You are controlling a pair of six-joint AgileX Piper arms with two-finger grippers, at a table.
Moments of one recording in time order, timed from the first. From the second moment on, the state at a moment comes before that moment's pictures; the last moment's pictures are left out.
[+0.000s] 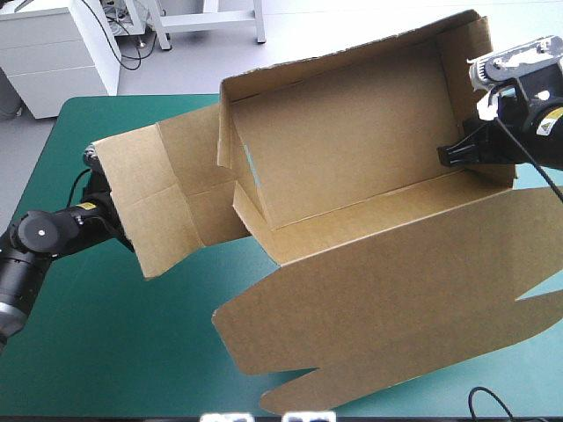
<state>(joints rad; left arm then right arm) 0.02 1.15 -0.95 -0.77 0.67 0.90 0.16 1.25 -1.81 0.09 1.25 -0.24</state>
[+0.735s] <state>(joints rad) 0.02 1.21 -0.95 -1.50 1.08 1.22 0.16 1.26 -1.81 0.05 1.25 -0.24</state>
